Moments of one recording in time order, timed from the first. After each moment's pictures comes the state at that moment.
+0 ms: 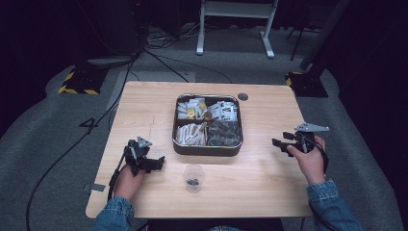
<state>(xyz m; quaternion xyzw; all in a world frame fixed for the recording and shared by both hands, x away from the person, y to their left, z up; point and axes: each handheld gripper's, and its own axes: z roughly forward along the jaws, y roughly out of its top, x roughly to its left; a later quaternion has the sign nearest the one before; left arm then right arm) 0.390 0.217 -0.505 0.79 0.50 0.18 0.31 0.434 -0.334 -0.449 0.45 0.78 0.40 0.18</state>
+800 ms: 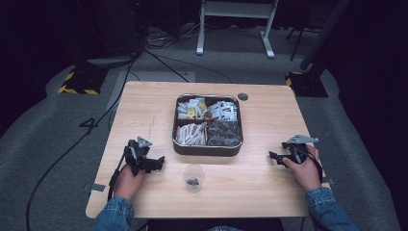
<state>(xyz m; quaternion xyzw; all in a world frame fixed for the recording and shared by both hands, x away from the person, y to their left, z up) 0.390 0.217 -0.505 0.79 0.50 0.18 0.31 0.429 -0.337 -0.503 0.42 0.81 0.36 0.19</state>
